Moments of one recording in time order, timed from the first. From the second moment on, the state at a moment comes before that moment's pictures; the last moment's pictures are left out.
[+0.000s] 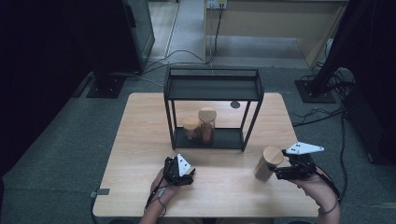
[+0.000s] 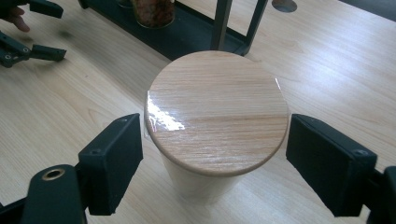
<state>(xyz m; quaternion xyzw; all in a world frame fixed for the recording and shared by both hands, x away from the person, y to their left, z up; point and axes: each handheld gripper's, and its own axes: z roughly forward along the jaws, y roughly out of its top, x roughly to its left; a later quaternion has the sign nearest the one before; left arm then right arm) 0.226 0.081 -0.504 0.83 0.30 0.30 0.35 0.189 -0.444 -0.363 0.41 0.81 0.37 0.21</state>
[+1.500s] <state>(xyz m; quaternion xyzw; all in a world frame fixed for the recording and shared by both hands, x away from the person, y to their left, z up) 0.226 0.081 -0.504 0.83 0.30 0.30 0.35 0.218 -0.434 -0.383 0.42 0.82 0.35 0.18</state>
